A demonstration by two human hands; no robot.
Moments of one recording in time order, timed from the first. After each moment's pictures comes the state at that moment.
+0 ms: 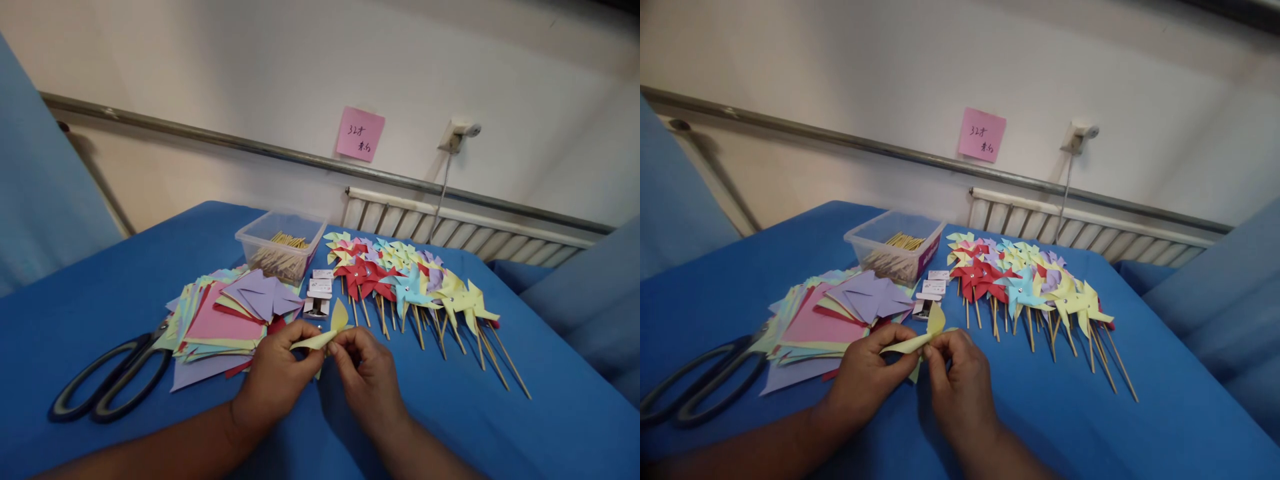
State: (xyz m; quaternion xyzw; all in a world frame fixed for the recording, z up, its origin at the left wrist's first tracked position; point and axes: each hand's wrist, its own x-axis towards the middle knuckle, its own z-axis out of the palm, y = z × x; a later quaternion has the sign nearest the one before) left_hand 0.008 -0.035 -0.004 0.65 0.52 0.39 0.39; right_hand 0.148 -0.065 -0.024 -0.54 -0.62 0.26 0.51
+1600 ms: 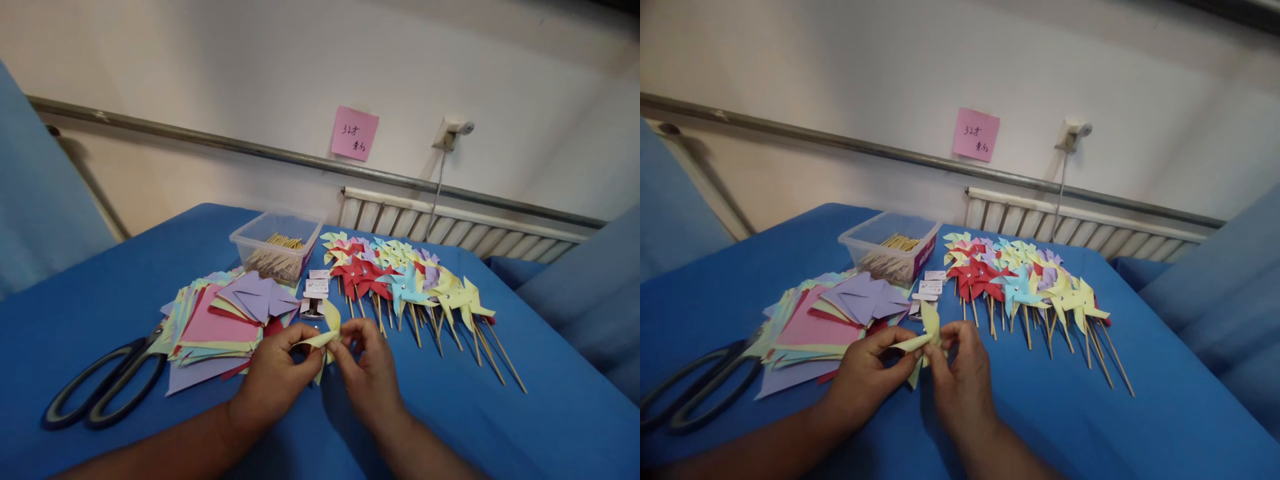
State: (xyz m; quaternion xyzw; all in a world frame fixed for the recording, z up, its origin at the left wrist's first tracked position) left_hand 0.009 -0.035 0.001 0.67 0.51 0.36 0.41; right_hand 0.151 -0.062 -0.024 -0.59 -0.55 0.25 0.54
